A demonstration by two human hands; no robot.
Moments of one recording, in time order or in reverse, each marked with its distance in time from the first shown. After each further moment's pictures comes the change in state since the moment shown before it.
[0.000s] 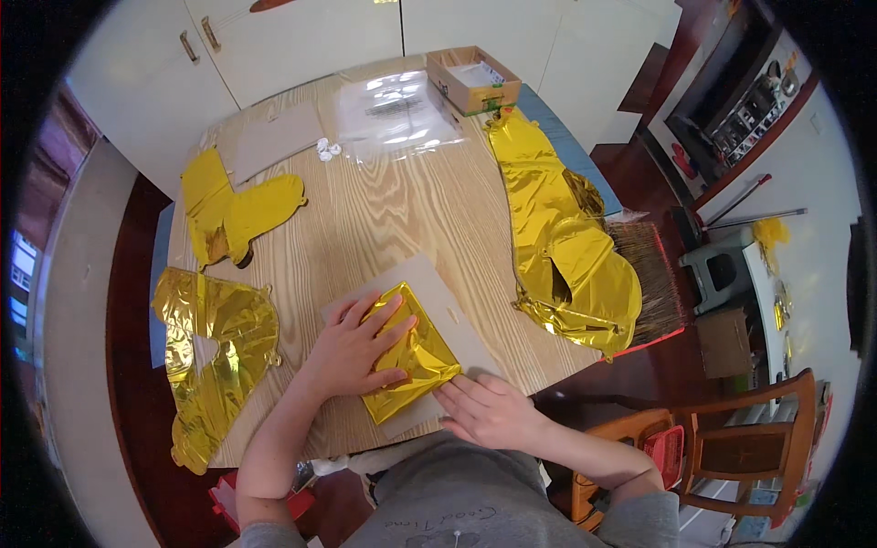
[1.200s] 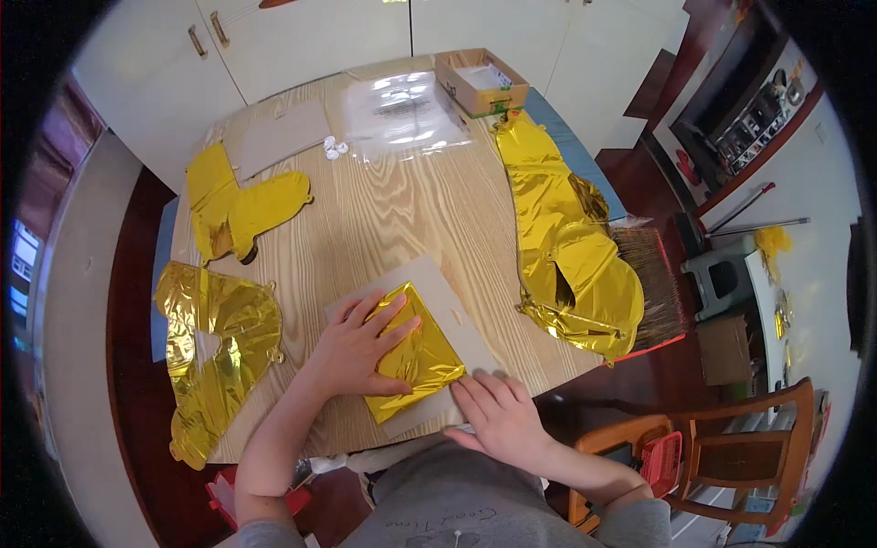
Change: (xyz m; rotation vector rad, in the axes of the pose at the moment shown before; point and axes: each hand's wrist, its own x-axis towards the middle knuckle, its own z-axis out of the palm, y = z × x) left_hand 0.000 0.001 -0.002 -0.043 0.007 -0.009; right_hand -0.002 -0.019 -0.017 -0.010 -0.095 0.314
